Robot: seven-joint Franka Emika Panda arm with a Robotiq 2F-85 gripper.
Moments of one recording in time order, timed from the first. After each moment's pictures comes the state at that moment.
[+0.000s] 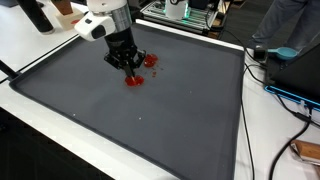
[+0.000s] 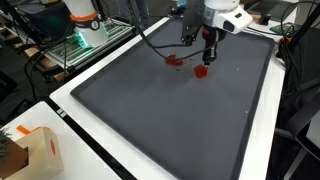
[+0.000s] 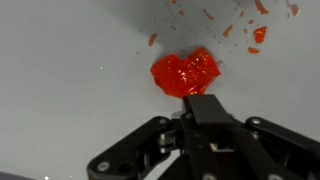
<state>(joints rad) 0.00 0.54 0.10 -1.80 0.04 2.37 -0.44</state>
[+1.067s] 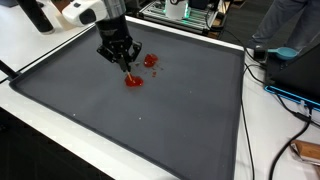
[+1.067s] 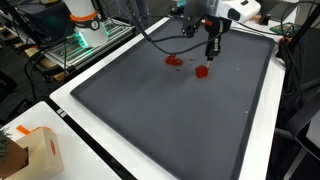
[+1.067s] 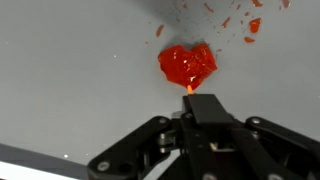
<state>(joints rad) -0.01 0.50 0.10 -1.78 0.05 2.33 -0.44</state>
